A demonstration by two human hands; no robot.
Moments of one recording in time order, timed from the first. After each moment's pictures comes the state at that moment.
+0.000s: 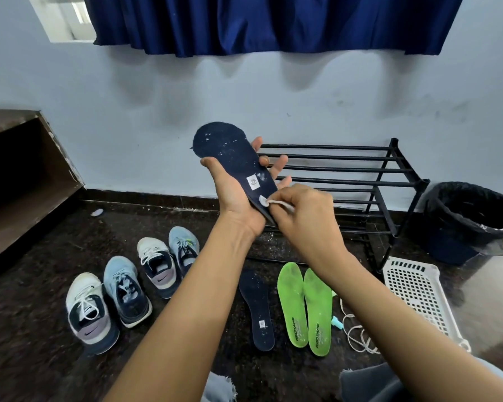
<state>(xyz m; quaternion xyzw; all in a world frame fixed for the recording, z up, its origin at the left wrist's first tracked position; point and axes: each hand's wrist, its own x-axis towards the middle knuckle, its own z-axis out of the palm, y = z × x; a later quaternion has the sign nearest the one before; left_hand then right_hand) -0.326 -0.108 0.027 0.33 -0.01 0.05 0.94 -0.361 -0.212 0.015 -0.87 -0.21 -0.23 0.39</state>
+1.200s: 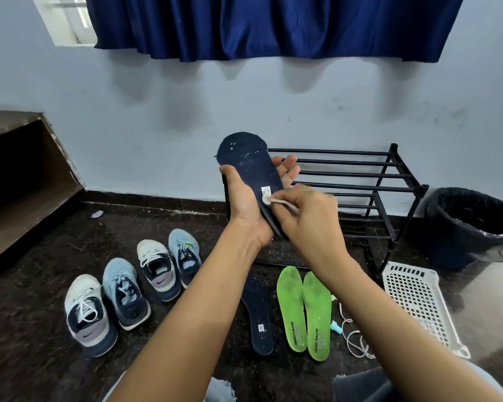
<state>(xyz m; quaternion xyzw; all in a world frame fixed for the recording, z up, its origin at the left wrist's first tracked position) -0.332 -0.119 0.025 0.34 0.02 -0.01 0.94 -0.360 -0.214 0.019 -0.85 -0.21 -0.27 0.41</state>
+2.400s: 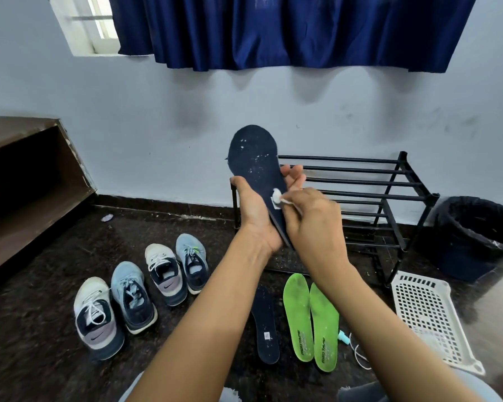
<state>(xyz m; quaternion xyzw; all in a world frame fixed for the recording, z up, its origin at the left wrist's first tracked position) -0.332 -0.119 0.026 0.34 0.07 0.00 0.94 -0.345 -0.203 0.005 -0.83 -0.21 -0.36 0.36</state>
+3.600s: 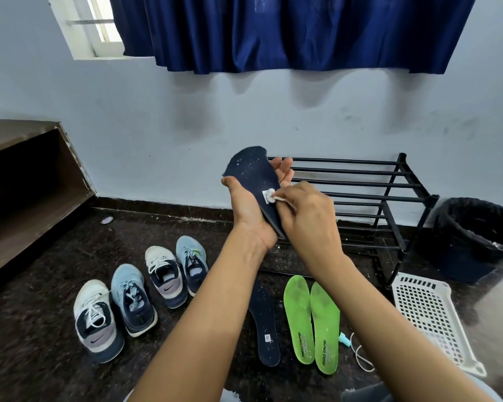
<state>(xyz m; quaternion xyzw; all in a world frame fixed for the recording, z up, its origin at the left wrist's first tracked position) -0.330 -0.112 0.027 0.32 0.04 0.02 0.95 -0.337 -0.198 0.011 -0.84 -0.23 -0.34 0.35</state>
